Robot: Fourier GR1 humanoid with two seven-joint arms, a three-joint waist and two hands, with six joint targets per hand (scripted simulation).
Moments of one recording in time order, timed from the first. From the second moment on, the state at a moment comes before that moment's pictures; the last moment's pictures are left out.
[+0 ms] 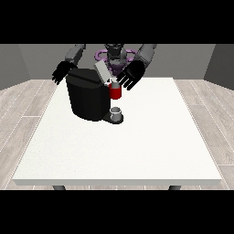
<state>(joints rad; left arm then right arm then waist) -1.17 0.45 0.13 -0.60 -0.65 -0.14 -0.14 -0.34 -0.04 -0.05 -1.40 -0.03 -0.17 -0.03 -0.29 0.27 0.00</state>
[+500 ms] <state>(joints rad) -1.19 0.44 0.12 -0.60 -0.68 -0.15 -0.13 -0.34 -0.04 -0.06 -1.38 -0.03 -0.17 -0.06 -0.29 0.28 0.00</state>
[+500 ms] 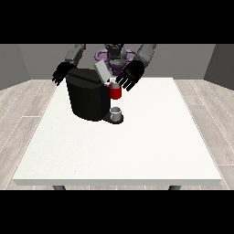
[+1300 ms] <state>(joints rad) -1.16 0.46 0.07 -0.60 -0.74 -0.19 -0.18 -0.32 -0.04 -0.06 -1.37 -0.03 -0.17 -0.05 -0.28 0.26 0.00</state>
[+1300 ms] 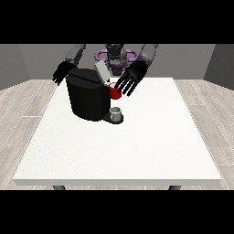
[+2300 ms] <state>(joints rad) -1.05 0.38 0.10 -0.63 -0.70 -0.22 -0.17 -0.20 -0.03 -0.08 -1.35 -0.06 -0.16 -0.11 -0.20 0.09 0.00</state>
